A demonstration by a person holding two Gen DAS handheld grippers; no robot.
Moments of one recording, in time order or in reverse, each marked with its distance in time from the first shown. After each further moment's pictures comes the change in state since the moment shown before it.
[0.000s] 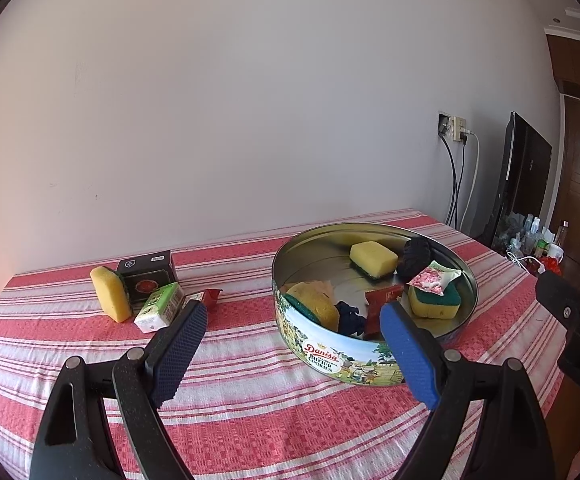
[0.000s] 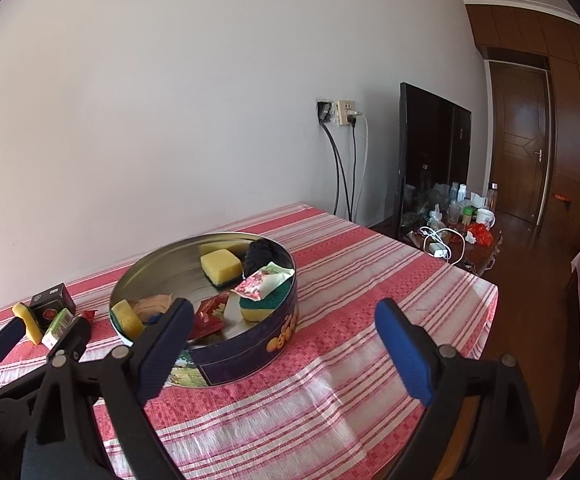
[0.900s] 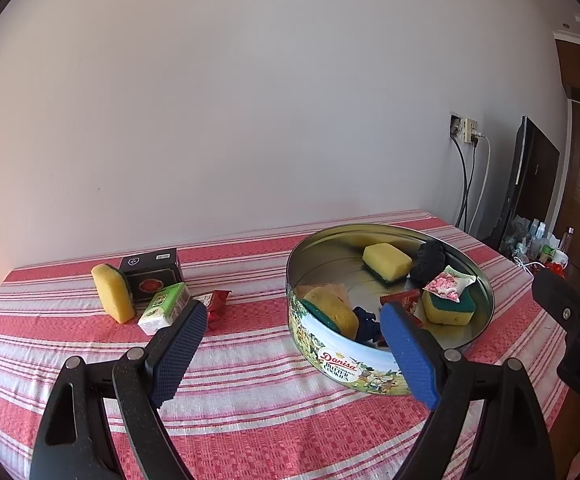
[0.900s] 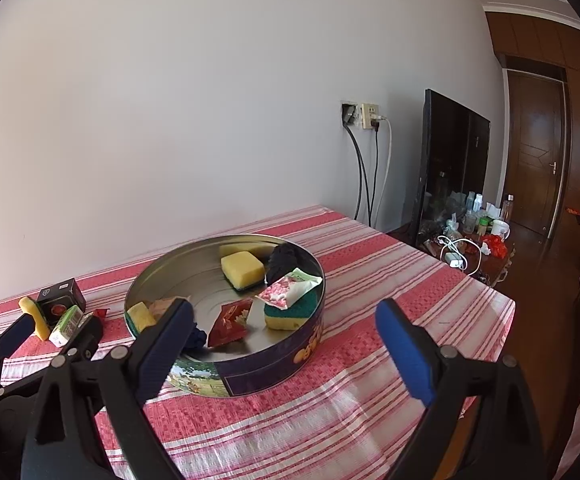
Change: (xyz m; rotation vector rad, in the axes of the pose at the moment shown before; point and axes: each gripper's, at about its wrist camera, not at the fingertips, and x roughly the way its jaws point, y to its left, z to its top) left arm 0.014 0.017 0.005 -0.024 0.013 0.002; right arm 0.010 0.023 0.007 -0.048 0.000 0.043
